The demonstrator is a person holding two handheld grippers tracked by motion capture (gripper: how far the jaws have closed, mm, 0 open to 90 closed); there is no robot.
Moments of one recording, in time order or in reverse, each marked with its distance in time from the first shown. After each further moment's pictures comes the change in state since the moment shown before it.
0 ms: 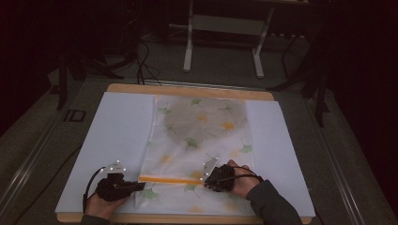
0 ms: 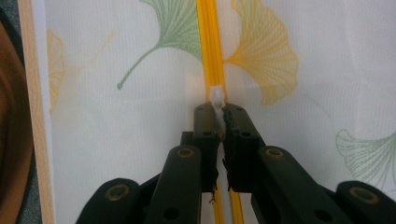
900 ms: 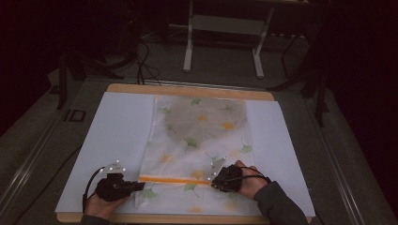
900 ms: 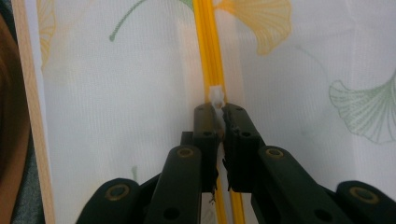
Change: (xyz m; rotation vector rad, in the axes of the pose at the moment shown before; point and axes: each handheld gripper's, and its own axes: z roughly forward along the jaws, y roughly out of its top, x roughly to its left) left arm 0.000 0.000 -0.001 -0.003 0.003 -0.001; right arm -0.003 -0.020 -0.009 0.006 -0.007 0.036
